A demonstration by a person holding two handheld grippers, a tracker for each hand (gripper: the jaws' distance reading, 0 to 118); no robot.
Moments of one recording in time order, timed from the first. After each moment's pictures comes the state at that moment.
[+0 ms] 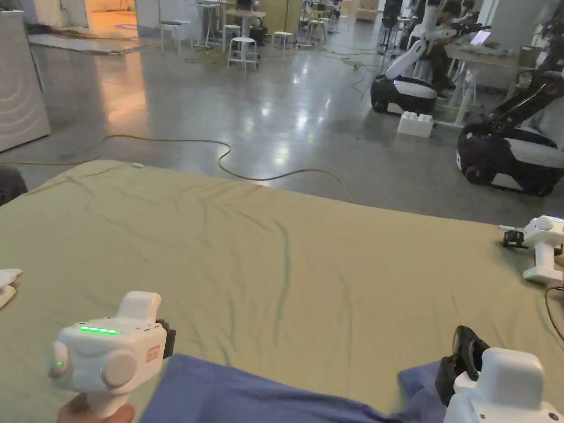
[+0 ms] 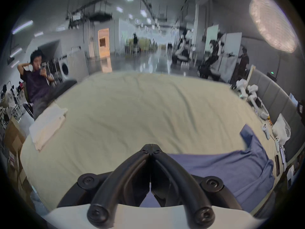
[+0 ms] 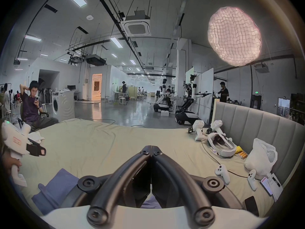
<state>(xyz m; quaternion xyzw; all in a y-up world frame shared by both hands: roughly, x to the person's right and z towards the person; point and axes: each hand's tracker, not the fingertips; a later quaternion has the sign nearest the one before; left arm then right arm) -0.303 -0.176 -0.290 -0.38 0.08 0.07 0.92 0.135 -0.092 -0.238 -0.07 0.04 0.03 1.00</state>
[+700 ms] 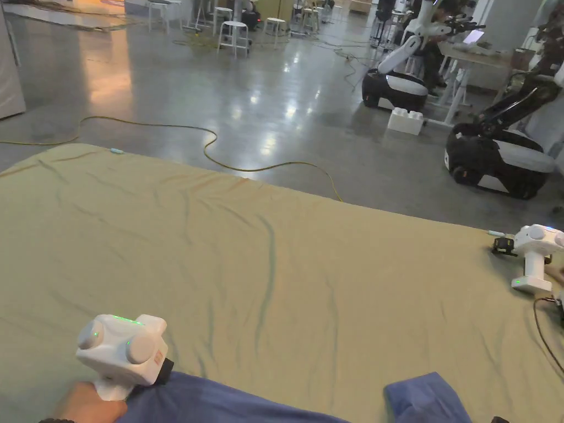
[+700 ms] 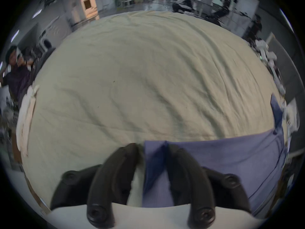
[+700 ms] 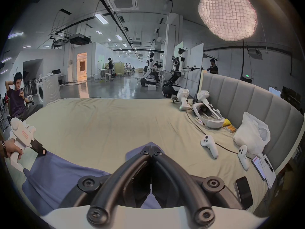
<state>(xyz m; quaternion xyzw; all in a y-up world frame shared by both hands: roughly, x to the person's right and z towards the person) -0.297 -0.269 -0.395 -0.56 0.05 0.00 0.83 0.193 -0.148 -0.257 -0.20 -0.04 0.03 0.98</state>
